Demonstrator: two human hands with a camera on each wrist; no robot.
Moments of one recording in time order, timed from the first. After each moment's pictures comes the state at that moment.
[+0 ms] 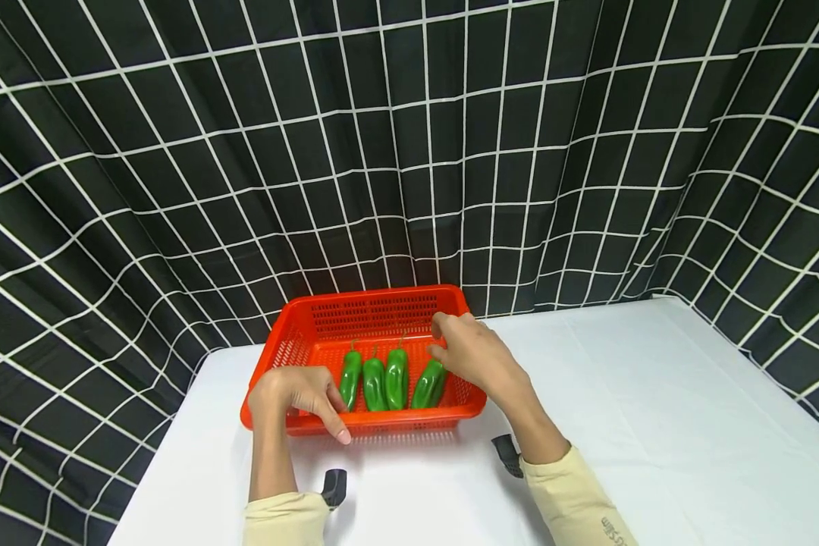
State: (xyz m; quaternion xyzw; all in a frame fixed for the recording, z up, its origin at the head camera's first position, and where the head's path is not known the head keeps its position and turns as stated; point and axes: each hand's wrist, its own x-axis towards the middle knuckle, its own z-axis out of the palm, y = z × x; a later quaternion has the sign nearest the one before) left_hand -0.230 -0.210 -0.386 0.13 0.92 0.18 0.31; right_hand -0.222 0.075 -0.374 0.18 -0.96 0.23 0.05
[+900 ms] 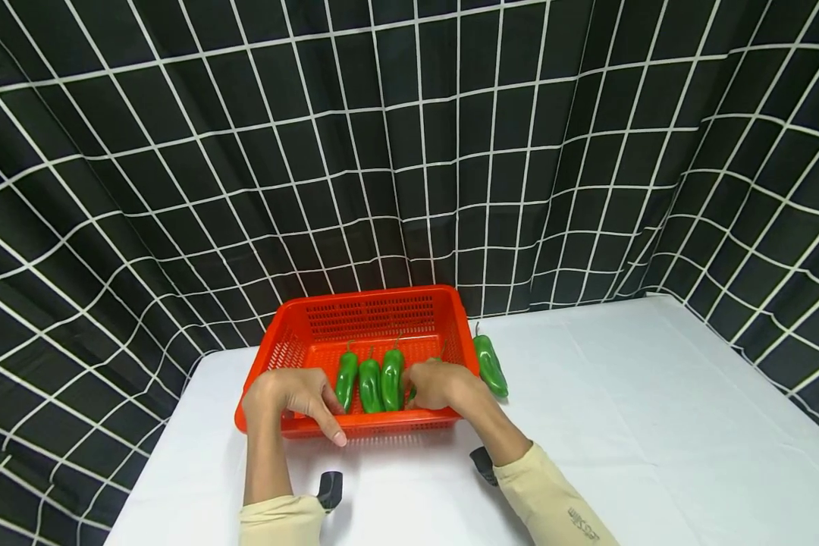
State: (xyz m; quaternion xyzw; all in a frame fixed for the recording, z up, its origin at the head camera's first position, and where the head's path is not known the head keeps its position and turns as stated) left_hand -0.233 -0.209 -0.387 0.14 0.92 0.18 0.31; right_hand -0.226 0.040 -0.414 0.19 -0.95 0.17 -0.17
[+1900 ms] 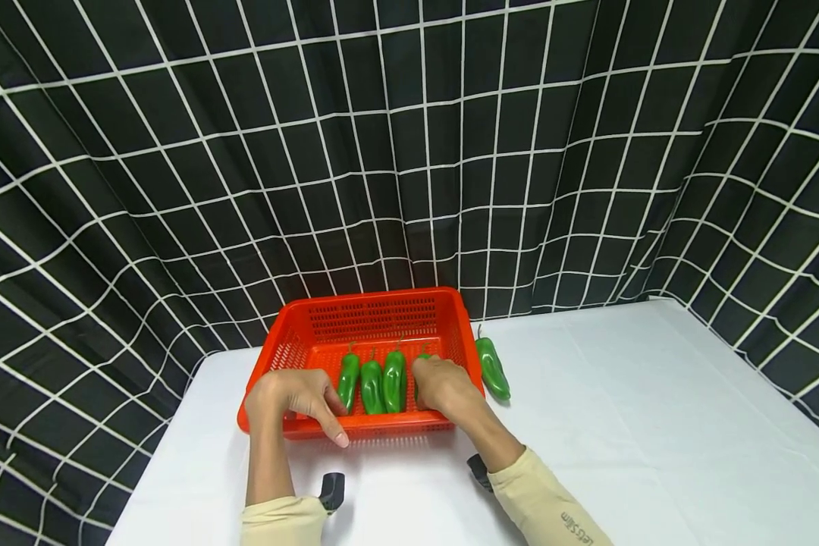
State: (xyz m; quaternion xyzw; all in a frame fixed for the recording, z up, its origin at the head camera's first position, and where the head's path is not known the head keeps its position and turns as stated) left_hand -0.230 -0.211 -0.387 0.12 0.92 0.19 0.31; right_hand -0.226 0.029 -0.424 0.11 -0.98 0.16 -0.09
